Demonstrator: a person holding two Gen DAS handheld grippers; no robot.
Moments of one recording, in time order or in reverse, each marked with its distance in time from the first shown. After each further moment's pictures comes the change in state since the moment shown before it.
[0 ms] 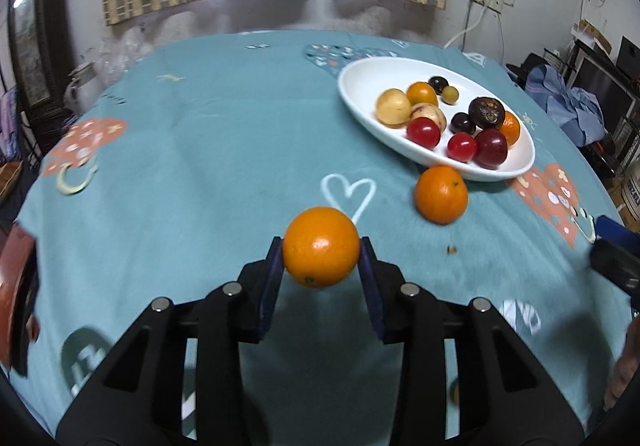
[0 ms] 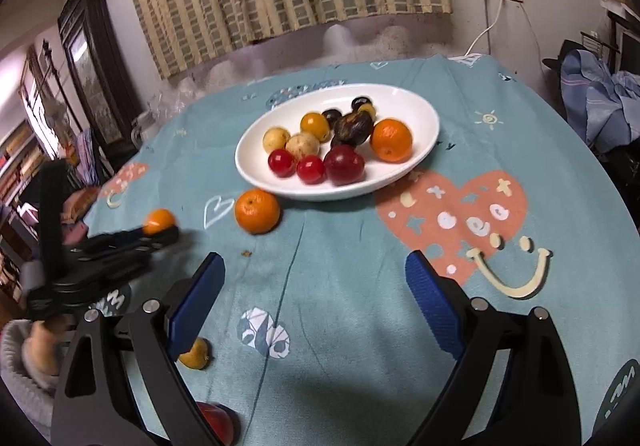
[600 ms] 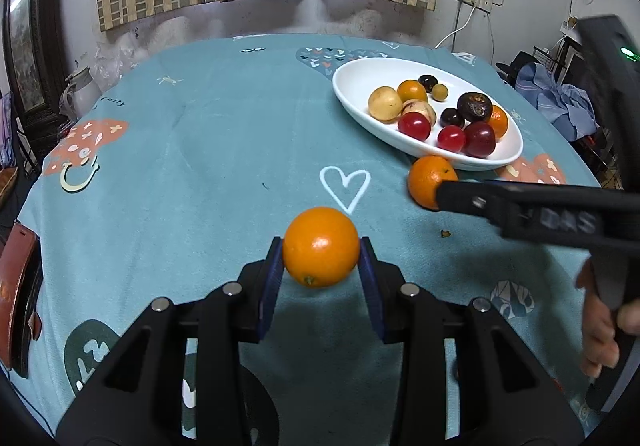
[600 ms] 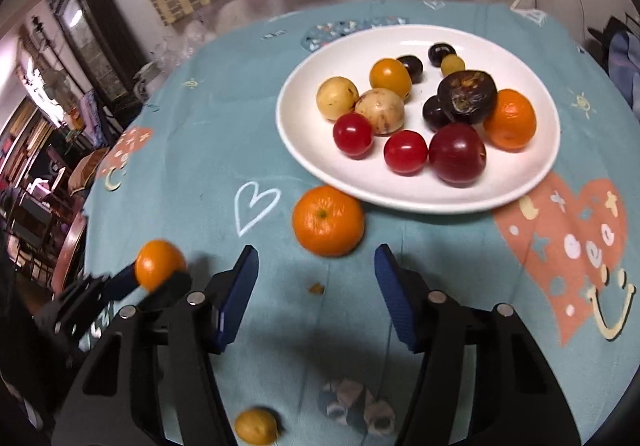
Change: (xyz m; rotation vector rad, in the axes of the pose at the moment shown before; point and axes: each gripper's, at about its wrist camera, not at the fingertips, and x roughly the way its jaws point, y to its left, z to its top) left arm -0.006 0.003 -0.006 0.029 -0.011 -0.029; right arm 0.094 0.049 0.049 0.033 0.251 0.037
